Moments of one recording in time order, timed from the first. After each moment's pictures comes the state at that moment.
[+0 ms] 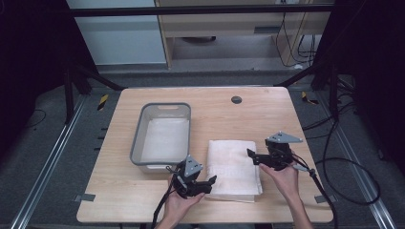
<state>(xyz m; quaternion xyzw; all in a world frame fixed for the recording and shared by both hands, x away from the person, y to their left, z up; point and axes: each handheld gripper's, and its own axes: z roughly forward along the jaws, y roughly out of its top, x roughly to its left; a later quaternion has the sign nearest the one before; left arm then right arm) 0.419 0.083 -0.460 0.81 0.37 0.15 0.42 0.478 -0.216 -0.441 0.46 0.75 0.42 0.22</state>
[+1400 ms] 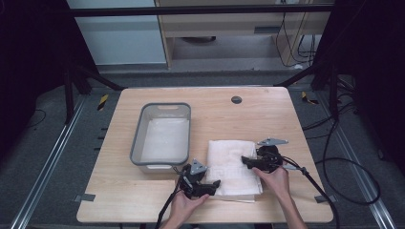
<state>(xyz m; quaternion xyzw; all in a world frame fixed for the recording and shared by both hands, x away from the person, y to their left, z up) 0.432 0.071 -0.497 0.81 0.40 0.09 0.41 0.497 -0.206 -0.492 0.49 0.77 0.38 0.15</state>
